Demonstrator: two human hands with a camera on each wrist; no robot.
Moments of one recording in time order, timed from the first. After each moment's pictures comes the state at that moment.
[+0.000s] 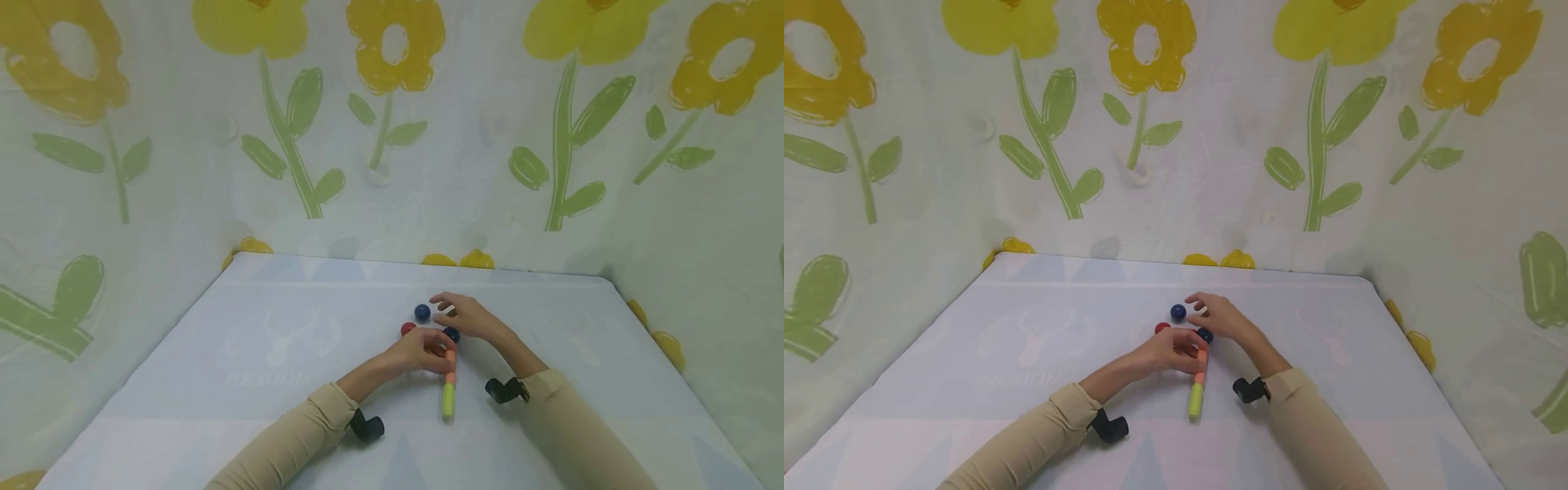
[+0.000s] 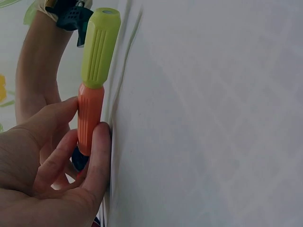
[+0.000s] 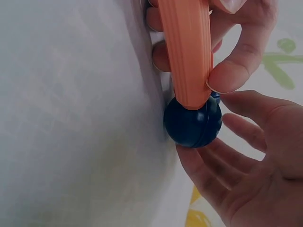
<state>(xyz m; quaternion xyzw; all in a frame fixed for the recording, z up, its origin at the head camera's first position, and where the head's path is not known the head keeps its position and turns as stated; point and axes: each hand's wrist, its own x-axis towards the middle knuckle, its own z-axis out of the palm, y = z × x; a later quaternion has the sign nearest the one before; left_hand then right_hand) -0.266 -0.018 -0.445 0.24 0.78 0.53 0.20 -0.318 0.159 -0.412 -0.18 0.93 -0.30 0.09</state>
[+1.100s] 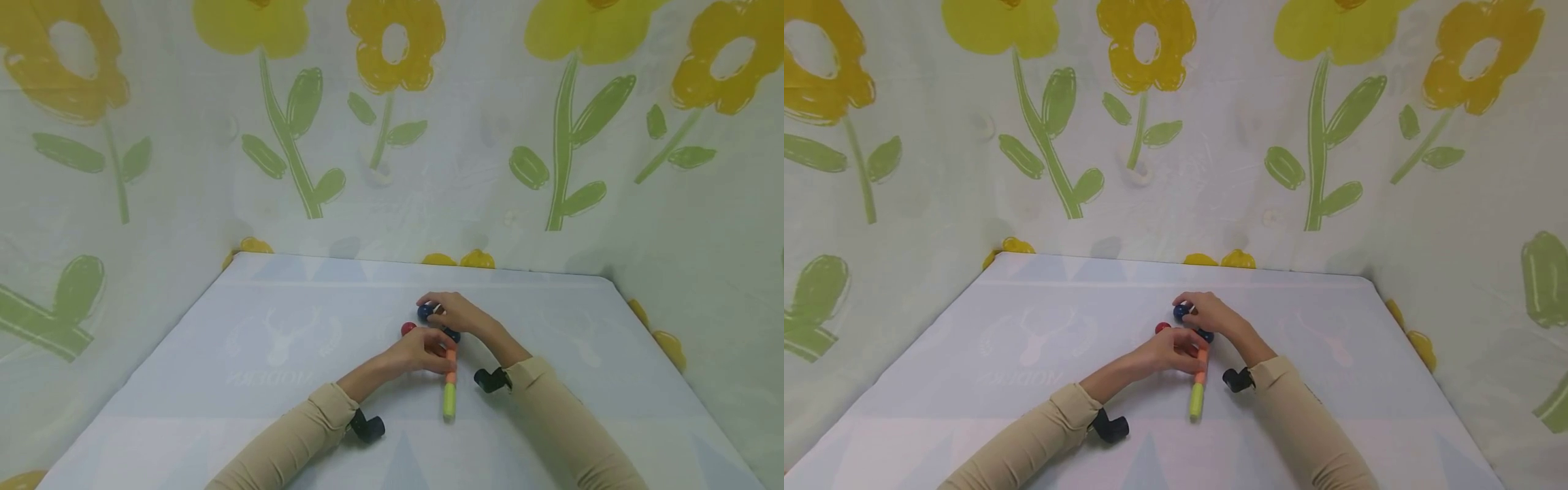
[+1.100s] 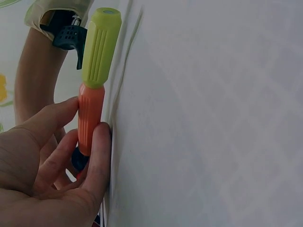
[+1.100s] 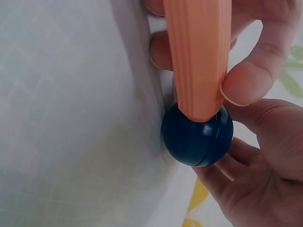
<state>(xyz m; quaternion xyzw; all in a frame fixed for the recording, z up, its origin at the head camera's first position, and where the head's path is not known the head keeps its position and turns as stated) -0.266 -0.017 -0.444 0.25 0.78 0.53 0.20 -0.335 0.141 -0.415 -0.25 0.93 -0.24 0.10</state>
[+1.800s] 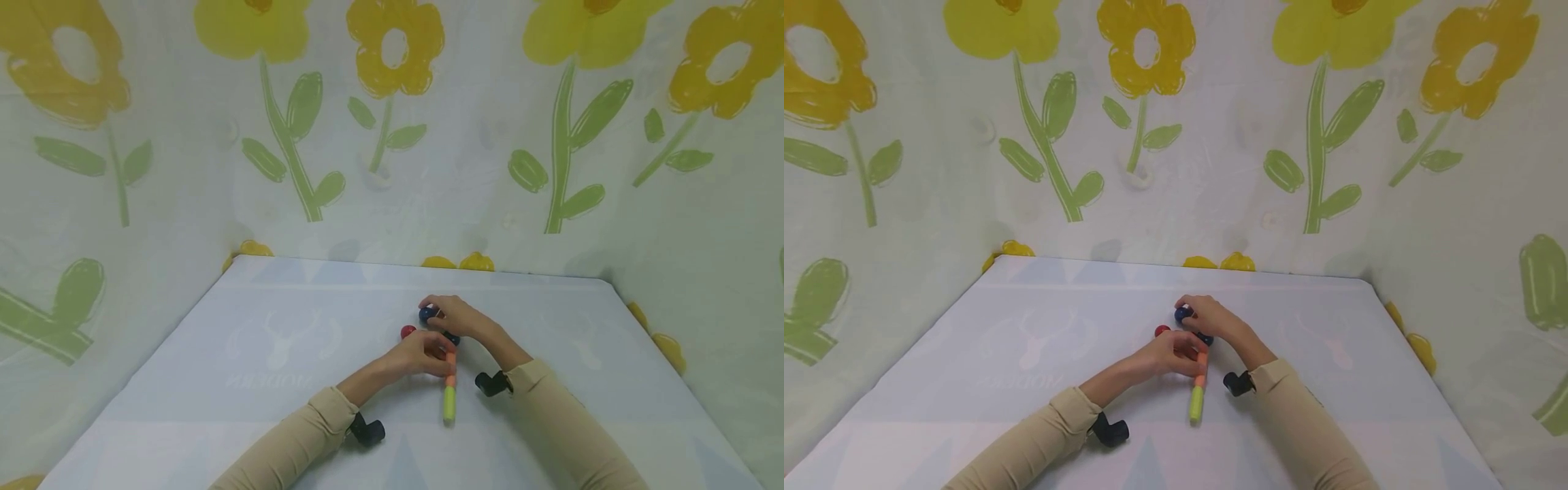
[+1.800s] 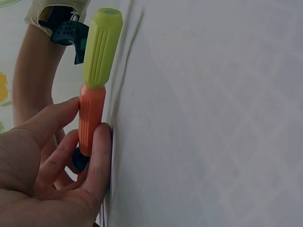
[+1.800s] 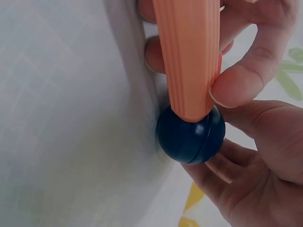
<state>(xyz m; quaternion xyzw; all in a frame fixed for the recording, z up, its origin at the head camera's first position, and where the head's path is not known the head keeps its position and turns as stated) -0.264 -0.017 -0.446 0.24 0.79 0.53 0.19 -0.333 0.141 -0.415 -0.23 0.94 -0.24 0.11</state>
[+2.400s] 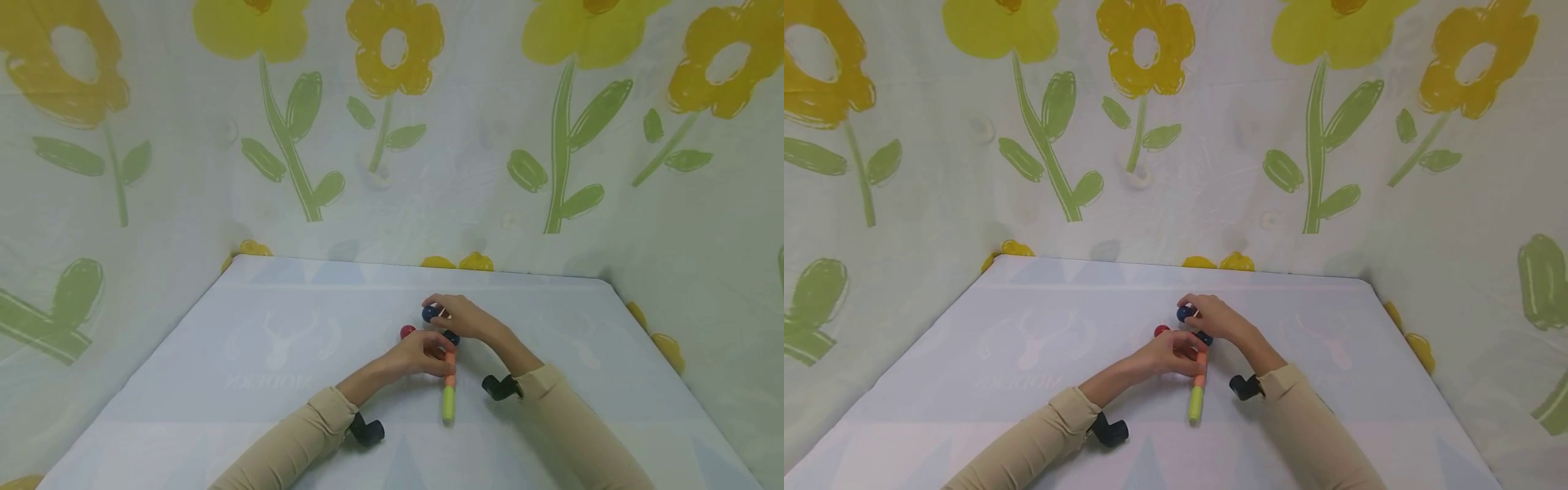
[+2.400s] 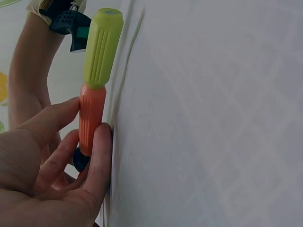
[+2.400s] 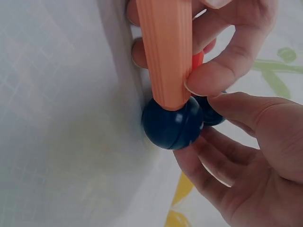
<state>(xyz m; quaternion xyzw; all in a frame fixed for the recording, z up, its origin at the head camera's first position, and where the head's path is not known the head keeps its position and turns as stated) -0.264 -0.017 -0.444 0.23 0.78 0.54 0.20 -0.318 0.152 -0.402 -0.26 0.93 -0.25 0.08</state>
